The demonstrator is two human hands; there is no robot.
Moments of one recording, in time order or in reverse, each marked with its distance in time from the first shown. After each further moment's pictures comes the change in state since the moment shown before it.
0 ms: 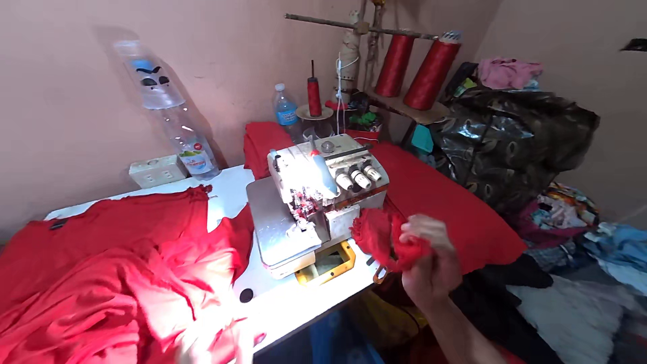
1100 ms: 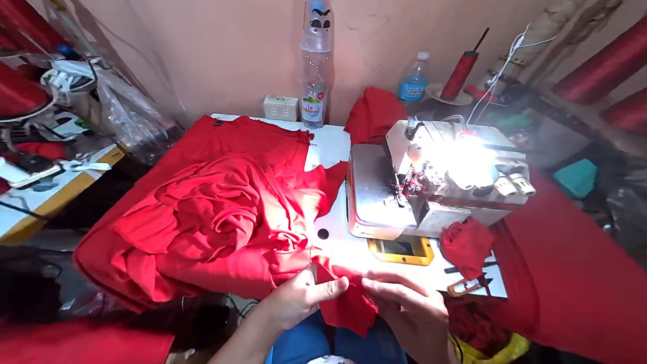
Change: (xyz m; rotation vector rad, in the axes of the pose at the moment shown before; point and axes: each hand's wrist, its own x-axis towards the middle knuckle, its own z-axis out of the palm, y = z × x) left_hand 0.018 0.022 -0.033 -1.424 -0.561 -1.053; right_hand -0.036 -0.103 0.076 0.670 -0.474 0.257
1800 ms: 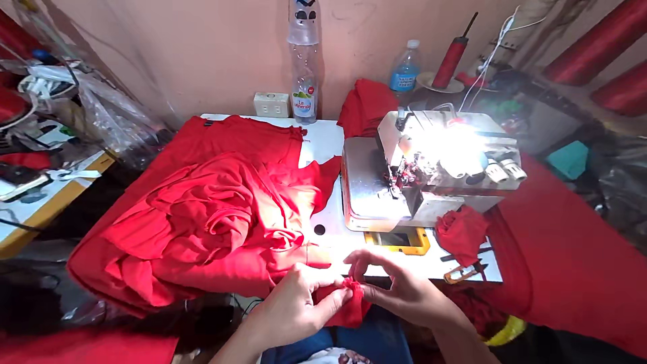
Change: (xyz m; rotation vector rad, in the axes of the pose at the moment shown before) left_hand -0.004 0.009 -0.002 0.958 -0.076 0.537; right_hand 0.025 0.014 -0.019 0.274 -0.474 0.263
